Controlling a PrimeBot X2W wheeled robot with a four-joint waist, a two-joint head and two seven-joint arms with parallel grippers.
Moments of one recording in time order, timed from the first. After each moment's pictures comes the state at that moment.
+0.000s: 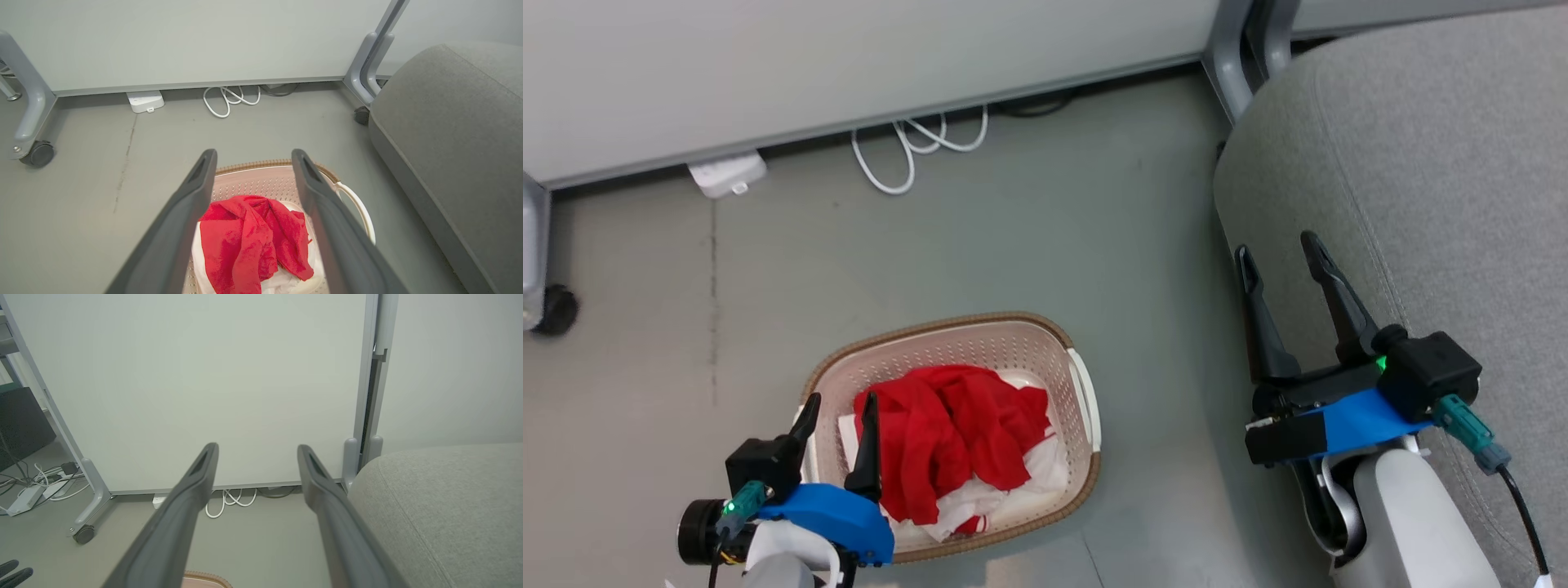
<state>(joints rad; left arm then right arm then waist) -0.29 0.06 -0.17 0.57 -0.25 0.00 -0.26 -0.30 -0.05 0.12 0.17 0.11 0.13 -0.23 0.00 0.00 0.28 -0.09</state>
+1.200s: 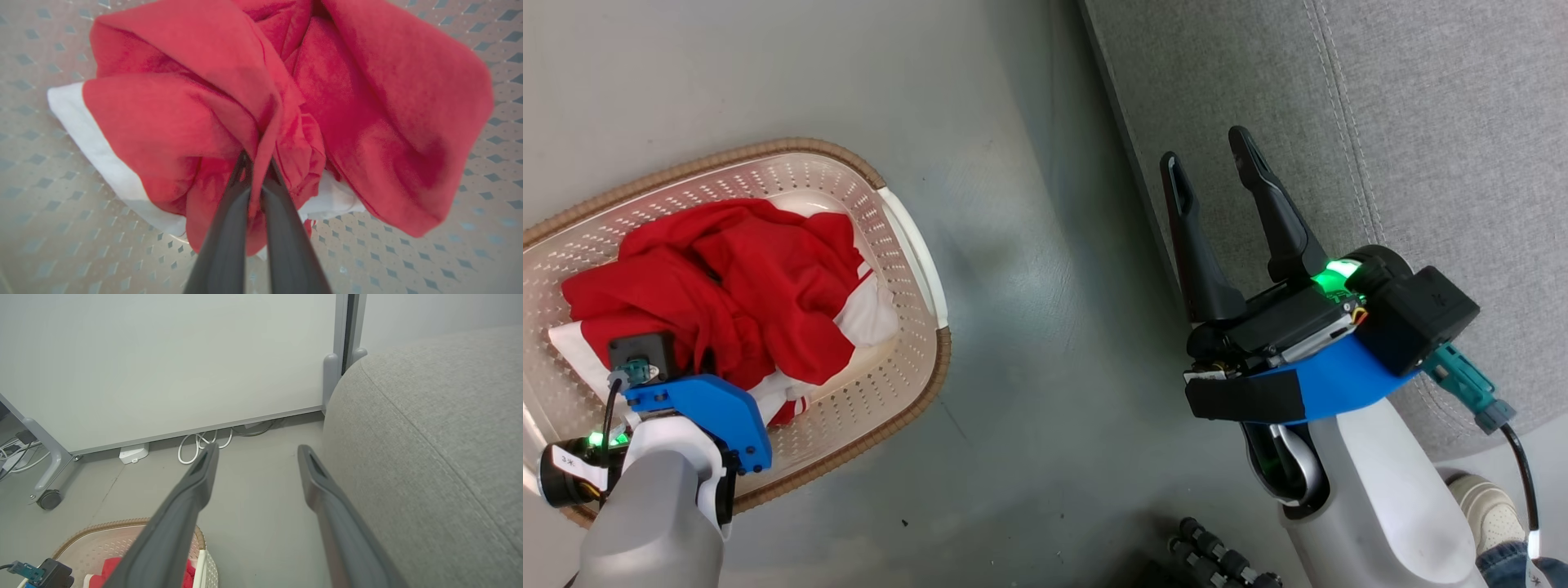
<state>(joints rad) -0.72 0.20 -0.14 1.13 -0.27 0.07 -0.11 -0.47 -0.05 0.31 0.07 0.30 0.13 -0.26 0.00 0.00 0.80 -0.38</state>
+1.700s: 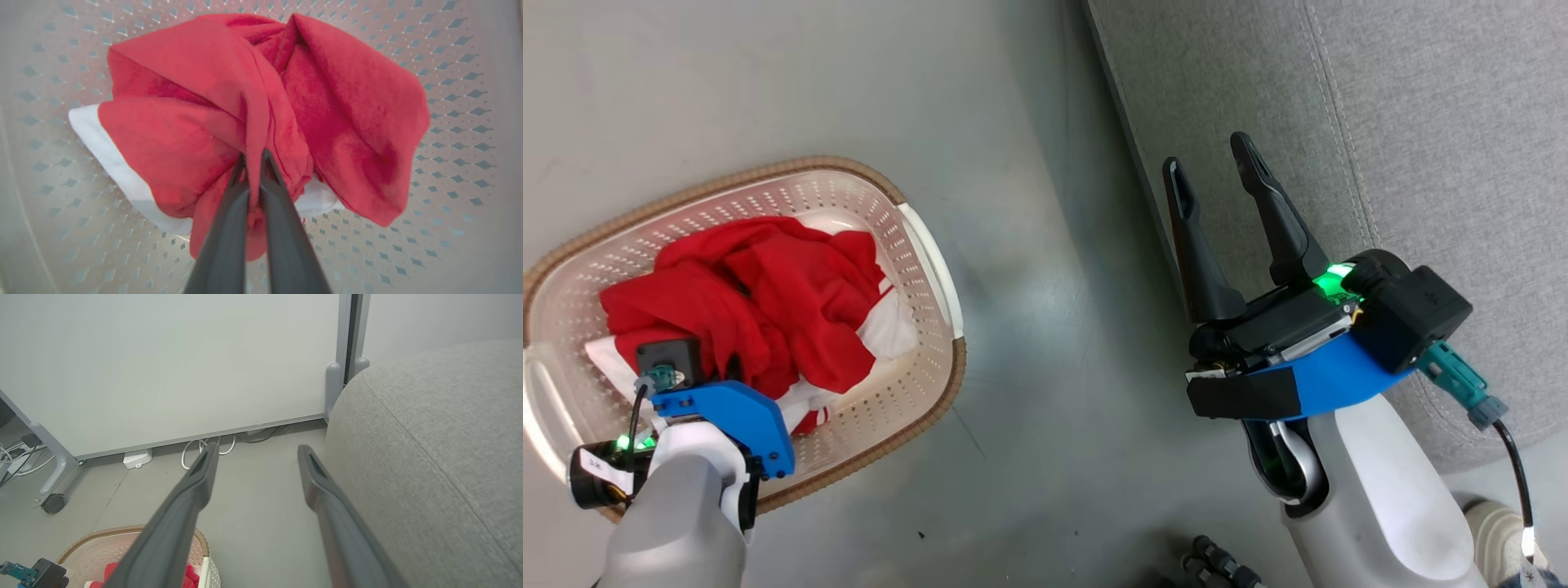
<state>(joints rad) -0.74 0.17 -0.17 1.20 -0.29 0.05 -0.15 -0.47 -0.05 0.30 0.10 0.28 0.13 -0.26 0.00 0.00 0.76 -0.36</state>
